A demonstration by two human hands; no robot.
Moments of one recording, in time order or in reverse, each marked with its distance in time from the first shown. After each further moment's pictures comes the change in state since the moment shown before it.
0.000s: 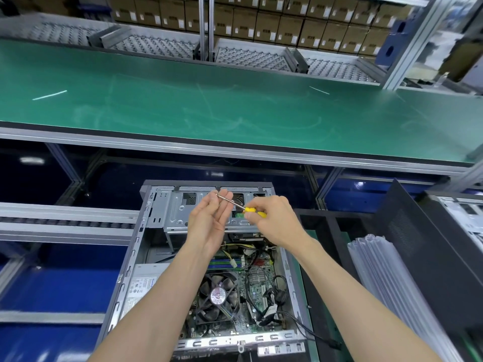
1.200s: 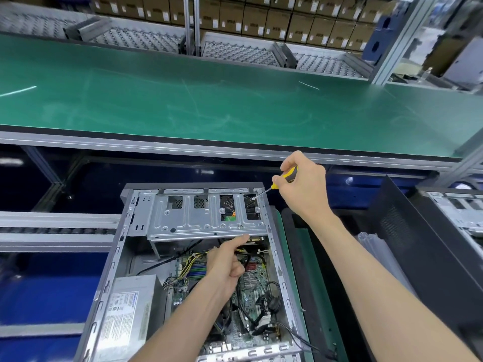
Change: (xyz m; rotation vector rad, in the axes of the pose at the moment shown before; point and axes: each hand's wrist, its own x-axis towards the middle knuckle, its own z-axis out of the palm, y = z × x) left_hand -0.017 -0.082 -0.019 0.394 0.331 -0.321; right_hand 0.030 0.026 -0.059 -0.007 0.439 0.101
